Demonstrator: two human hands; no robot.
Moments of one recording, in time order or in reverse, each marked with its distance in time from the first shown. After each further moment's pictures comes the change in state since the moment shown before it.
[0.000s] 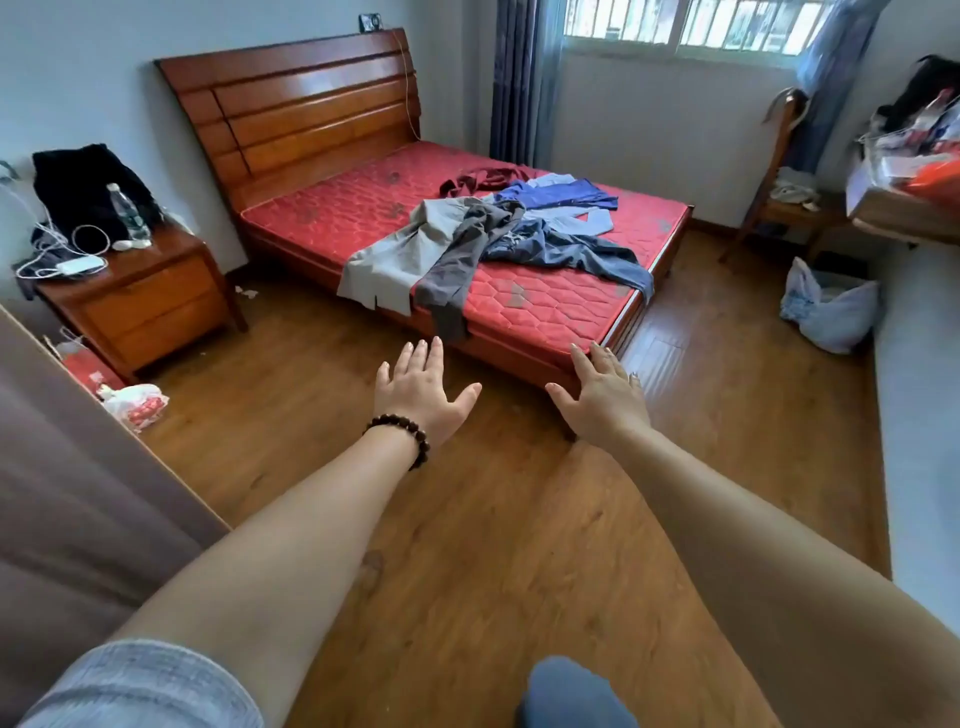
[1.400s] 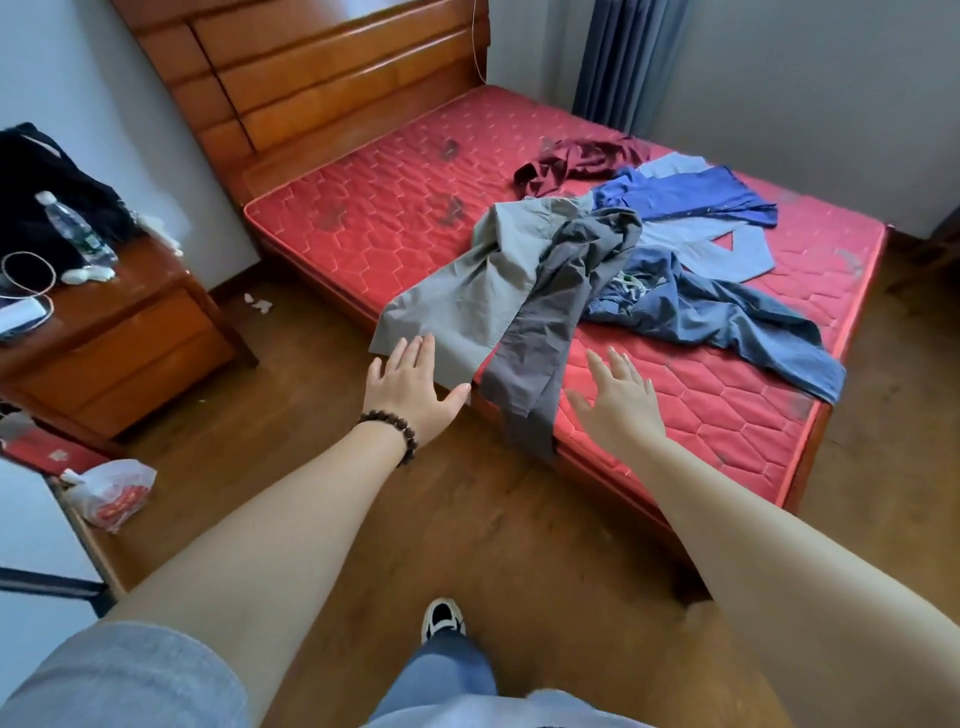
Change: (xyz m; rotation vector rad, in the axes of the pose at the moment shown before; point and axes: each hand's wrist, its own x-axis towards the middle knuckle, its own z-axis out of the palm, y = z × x) left_hand 0.664 -0.254 0.067 0.084 -0.090 -0.085; right_hand 0.679 -0.182 0.164 -0.010 -0.180 -0.008
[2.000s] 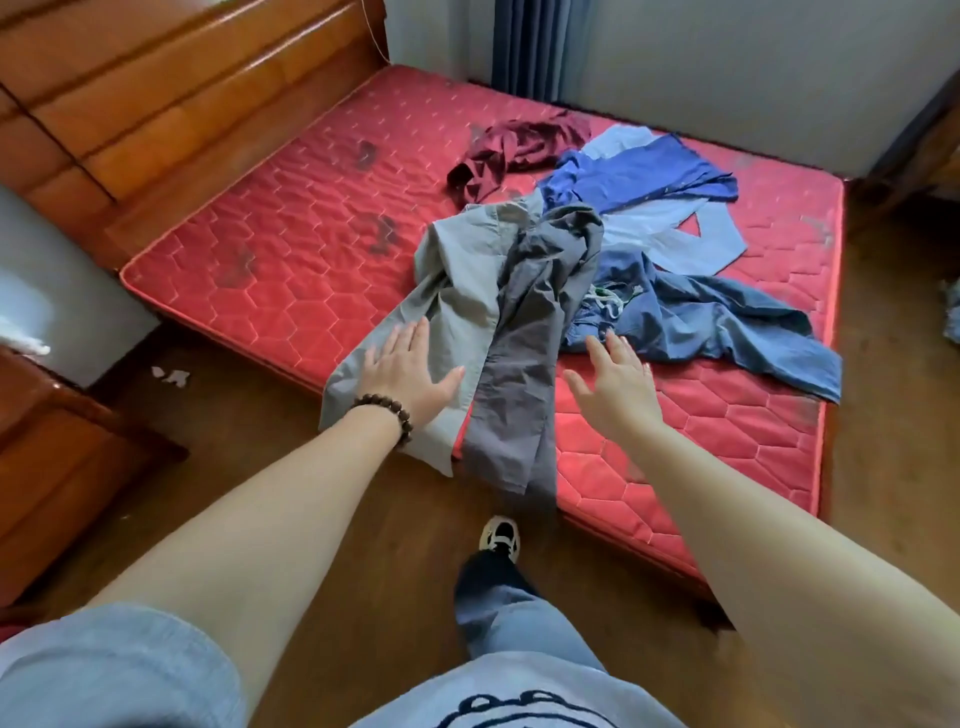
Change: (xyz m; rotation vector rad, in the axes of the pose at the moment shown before) left_hand 0.292 0.008 0.019 -0.009 -0.127 0.189; right_hand 0.236 -0.002 0.000 0.082 0.073 0.213
